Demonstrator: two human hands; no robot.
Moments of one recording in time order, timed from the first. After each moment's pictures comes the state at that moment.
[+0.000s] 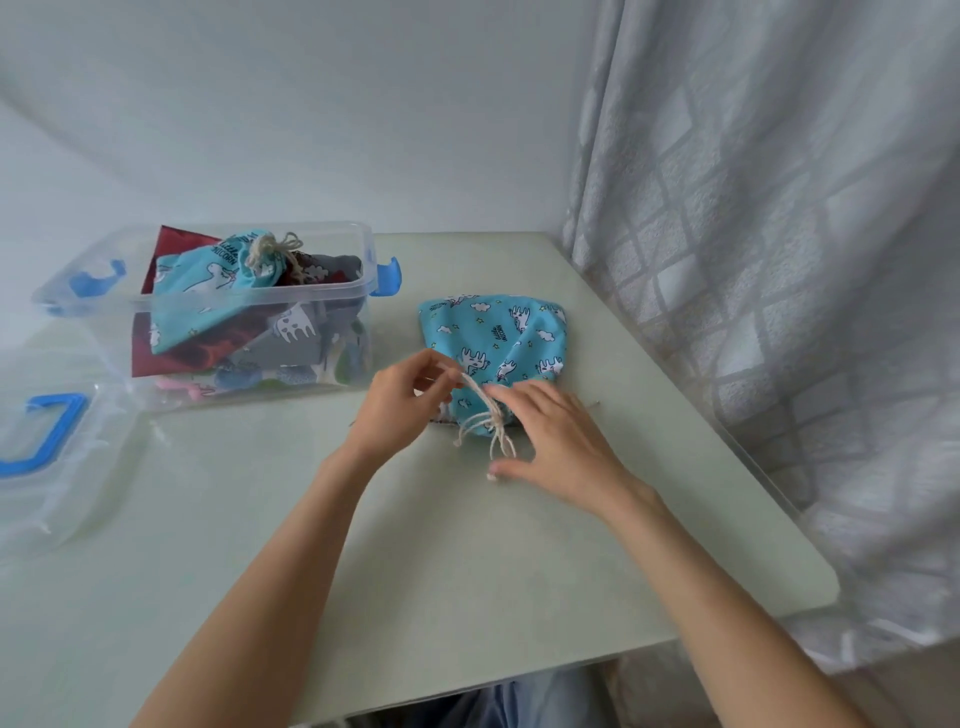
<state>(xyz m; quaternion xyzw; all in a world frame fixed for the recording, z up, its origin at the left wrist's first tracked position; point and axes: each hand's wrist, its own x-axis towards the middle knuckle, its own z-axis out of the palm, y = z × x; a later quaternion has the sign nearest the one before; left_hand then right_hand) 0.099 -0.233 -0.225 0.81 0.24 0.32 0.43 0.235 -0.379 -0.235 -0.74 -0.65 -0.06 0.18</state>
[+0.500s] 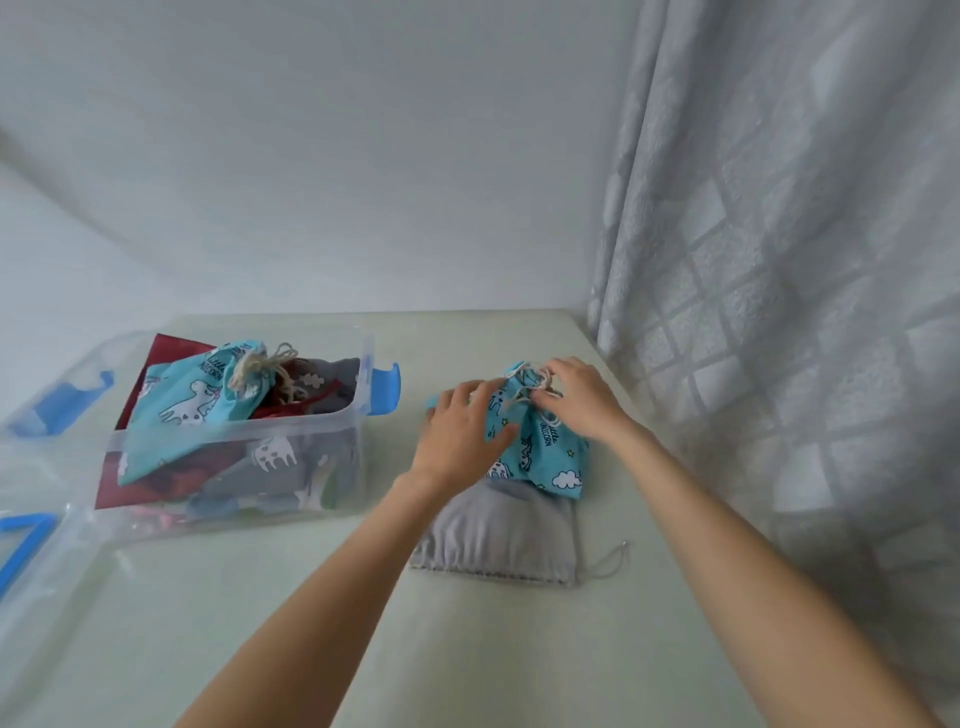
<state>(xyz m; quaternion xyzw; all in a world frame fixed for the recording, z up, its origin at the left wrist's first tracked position) 0.221 -0.167 -0.209 0.91 0.30 0.24 0.14 0.391 -0.232 -0.186 -0.81 -0.53 0.01 0.25</state>
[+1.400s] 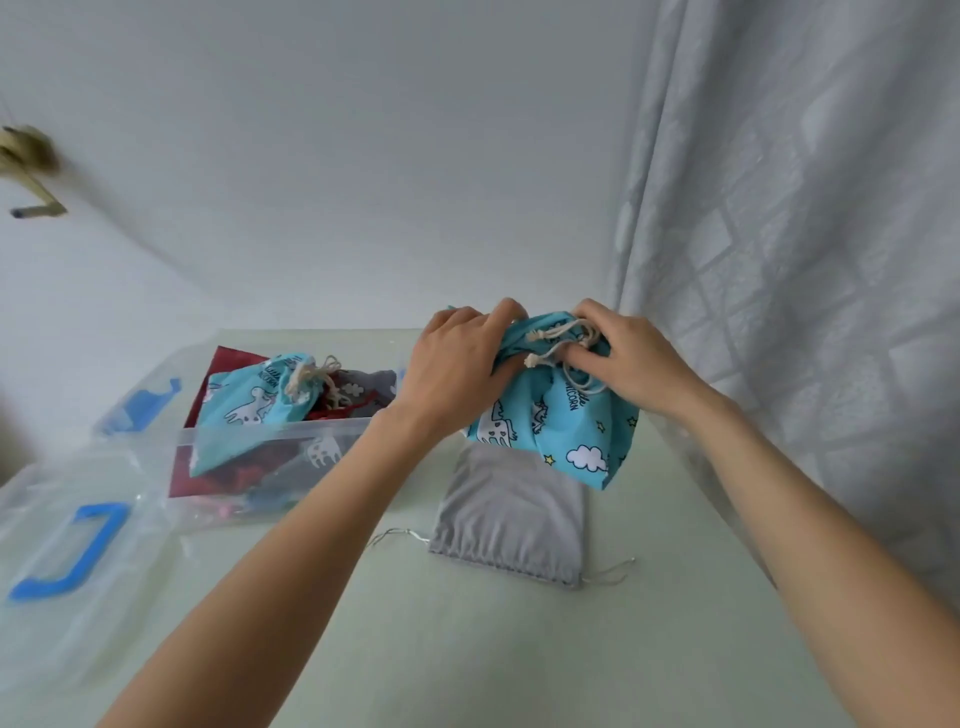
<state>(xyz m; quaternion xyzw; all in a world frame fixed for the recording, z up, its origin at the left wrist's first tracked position) 0.164 -0.193 -0.090 0.90 0.18 0.39 -0.03 0.330 -0.301 -0.073 -0.72 -0.62 -0.04 0.31</state>
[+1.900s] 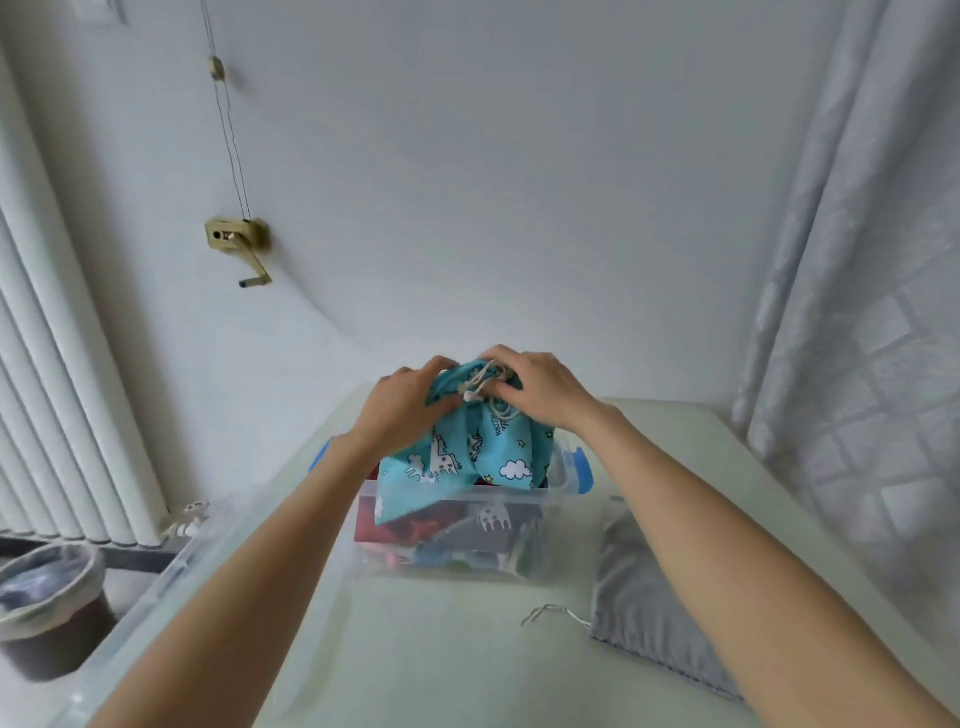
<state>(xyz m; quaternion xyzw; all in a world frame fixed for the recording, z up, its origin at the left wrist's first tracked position) -0.004 -0.047 -0.080 0.88 0.38 0.26 0.04 0.184 -0.106 -0.063 -0.62 -0.74 -0.05 0.25</state>
